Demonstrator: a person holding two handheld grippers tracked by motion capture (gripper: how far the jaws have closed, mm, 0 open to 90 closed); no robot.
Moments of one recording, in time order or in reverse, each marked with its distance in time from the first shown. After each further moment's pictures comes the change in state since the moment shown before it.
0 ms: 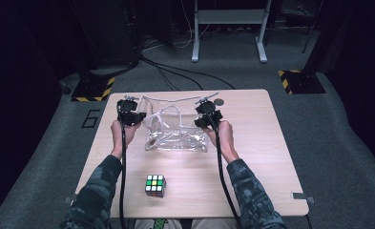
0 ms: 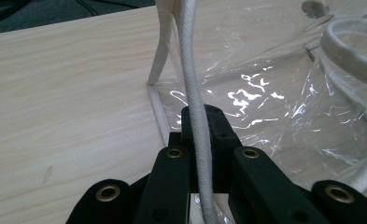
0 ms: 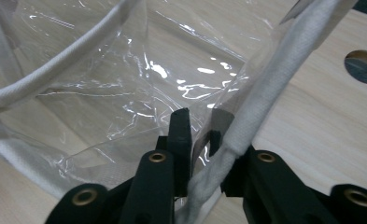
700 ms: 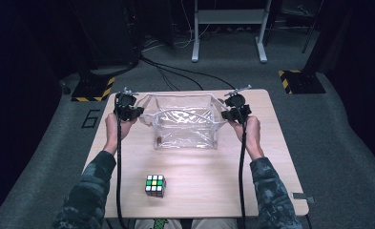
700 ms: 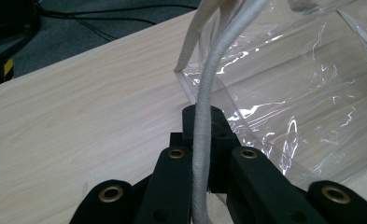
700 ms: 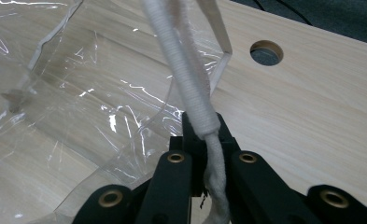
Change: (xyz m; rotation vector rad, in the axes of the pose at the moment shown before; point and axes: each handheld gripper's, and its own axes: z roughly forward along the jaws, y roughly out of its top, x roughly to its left) left arm -0.002 0.021 -0.026 0.006 0.012 0.161; right arm -0.068 -0.021 -0.058 -0.054 -0.082 0.091
